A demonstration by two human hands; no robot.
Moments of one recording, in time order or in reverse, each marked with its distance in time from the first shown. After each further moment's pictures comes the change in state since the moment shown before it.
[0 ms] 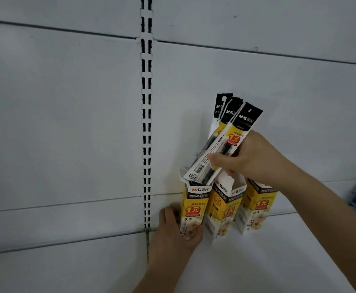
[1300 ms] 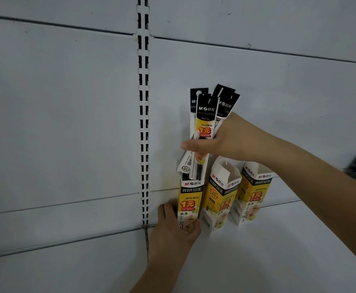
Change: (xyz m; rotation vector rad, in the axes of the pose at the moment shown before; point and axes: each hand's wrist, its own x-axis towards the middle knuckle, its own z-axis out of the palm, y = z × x) left_hand -0.001 -0.002 -0.001 0.021 -0.005 0.017; right_hand 0.025 -0.029 0.004 -0.143 -0.105 -0.055
